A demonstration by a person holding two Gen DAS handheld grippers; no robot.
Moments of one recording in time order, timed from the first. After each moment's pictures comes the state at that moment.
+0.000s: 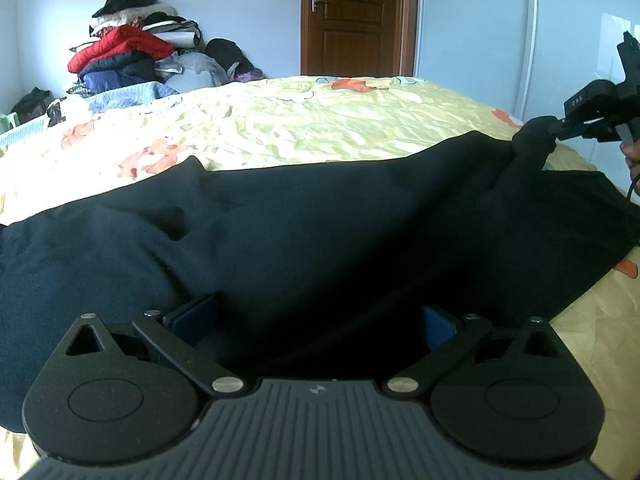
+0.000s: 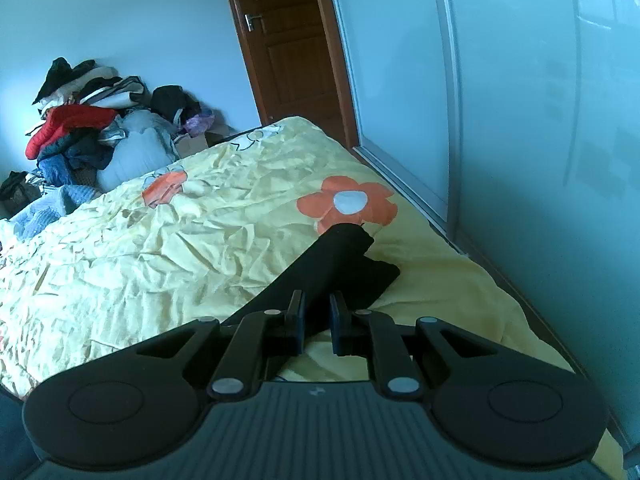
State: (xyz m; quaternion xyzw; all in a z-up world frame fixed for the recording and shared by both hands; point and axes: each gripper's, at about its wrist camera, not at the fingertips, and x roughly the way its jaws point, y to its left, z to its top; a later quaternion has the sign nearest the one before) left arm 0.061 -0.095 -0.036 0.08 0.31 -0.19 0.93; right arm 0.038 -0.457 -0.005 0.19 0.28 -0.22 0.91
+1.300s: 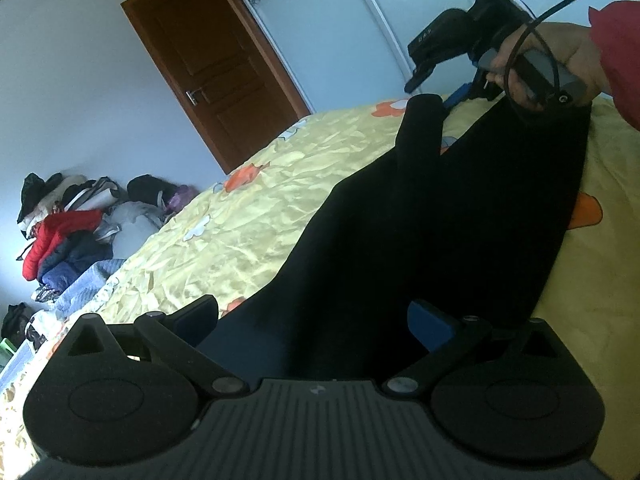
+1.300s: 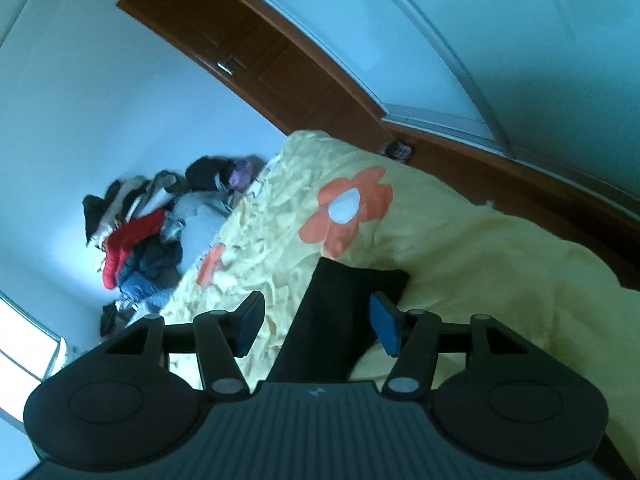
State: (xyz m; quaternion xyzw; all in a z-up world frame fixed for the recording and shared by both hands) left arm 0.045 -0.204 -0.020 0.33 0.16 -0.29 0.89; right arm 0.027 -0.542 -0.046 0.45 0.20 -0.14 0.86
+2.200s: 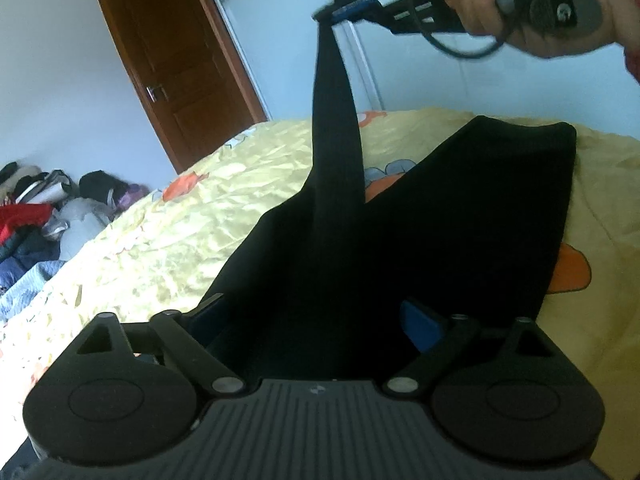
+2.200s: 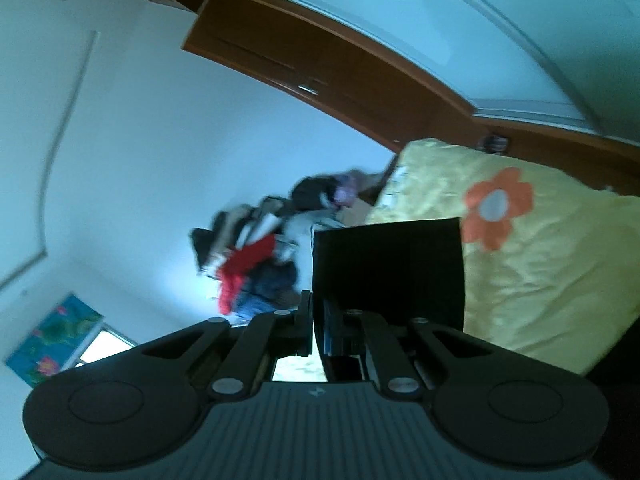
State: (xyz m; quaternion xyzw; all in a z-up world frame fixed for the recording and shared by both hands) left arm 0.062 -0.240 -0.029 0.28 0.18 -0.35 0.87; right arm 0.005 -0.514 0.020 0.53 0.08 0.00 0.84
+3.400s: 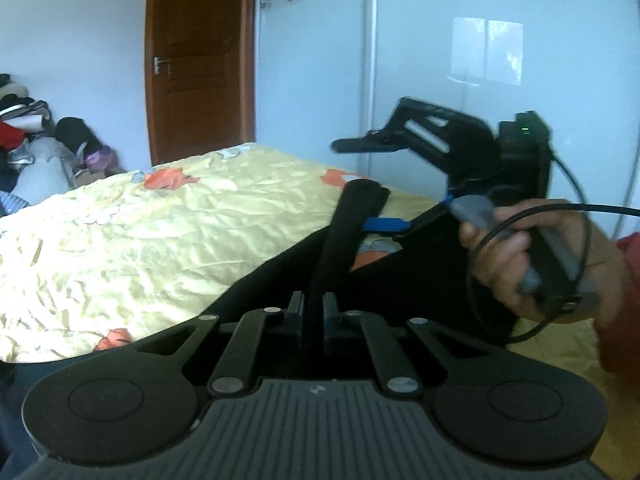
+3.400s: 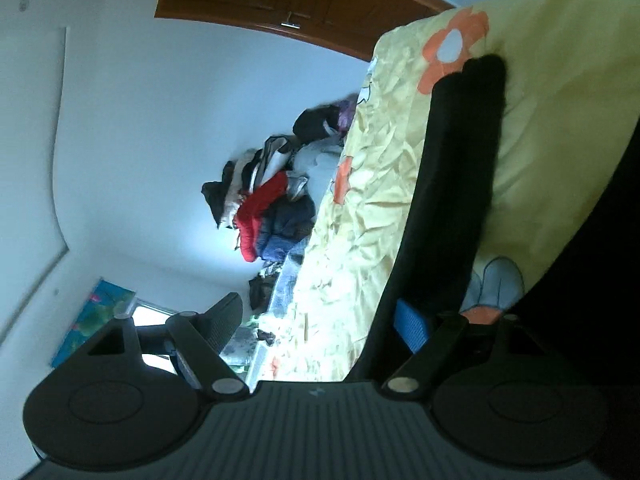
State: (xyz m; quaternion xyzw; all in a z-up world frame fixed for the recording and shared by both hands) left arm 0.081 -0.204 0.016 0.10 0.22 -0.42 0.87; right arm 0.023 -0.488 -0.064 0.59 0.15 0.06 0.79
